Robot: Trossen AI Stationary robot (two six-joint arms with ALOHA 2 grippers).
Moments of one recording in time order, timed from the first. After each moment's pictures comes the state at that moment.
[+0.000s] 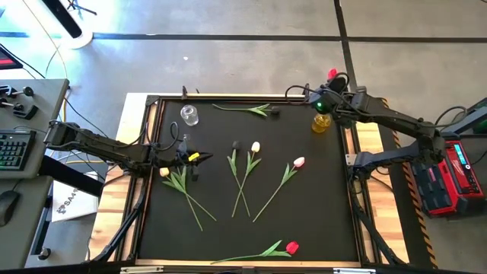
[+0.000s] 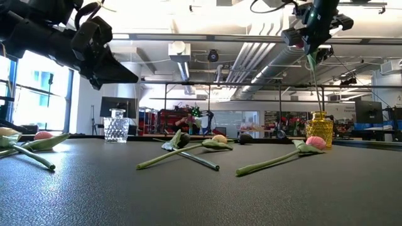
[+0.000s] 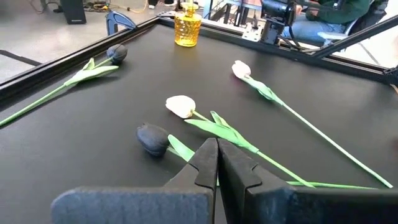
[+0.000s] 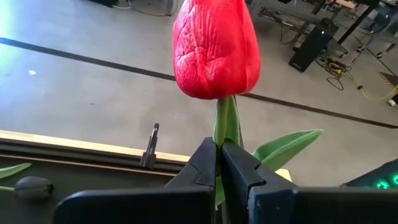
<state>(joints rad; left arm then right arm) -0.09 0.95 0.23 0.39 -0.36 -0.26 -0.43 1.17 1.19 -1.09 1.04 0.69</state>
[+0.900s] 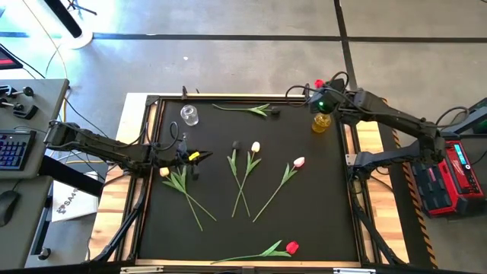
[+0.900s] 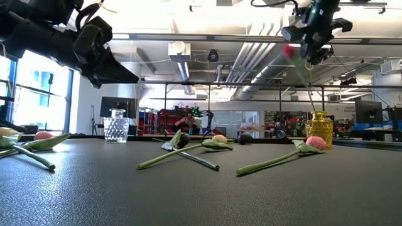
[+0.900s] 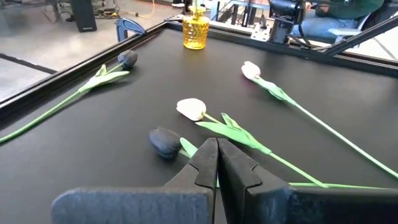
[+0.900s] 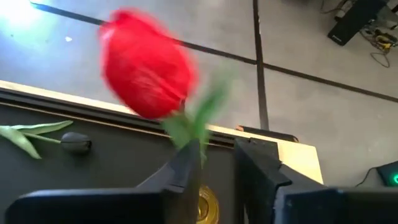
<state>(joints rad) -0.08 0.95 0.23 0.39 -0.39 -0.21 -0.43 1.17 1.25 -1.17 0.84 0.70</state>
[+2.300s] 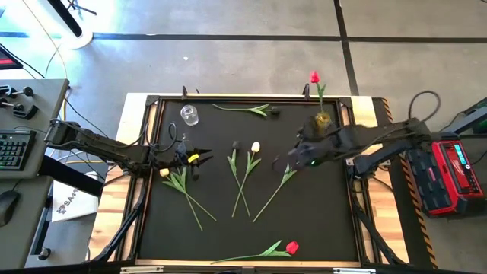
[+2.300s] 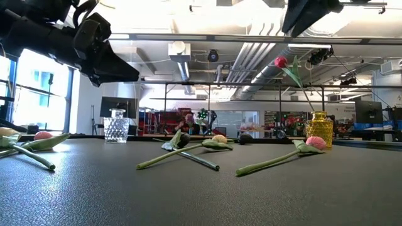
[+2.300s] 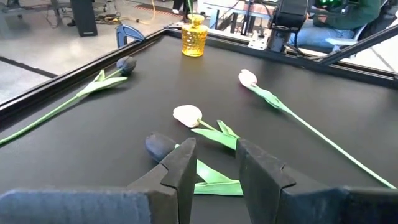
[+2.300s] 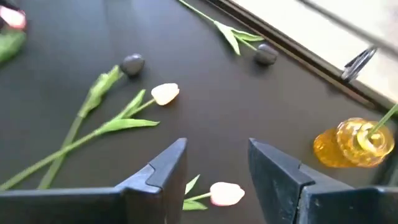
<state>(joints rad) -0.12 0.95 0.23 0.42 -0.43 -0.24 0.22 1.35 1.39 -1.27 0.63 0.97</state>
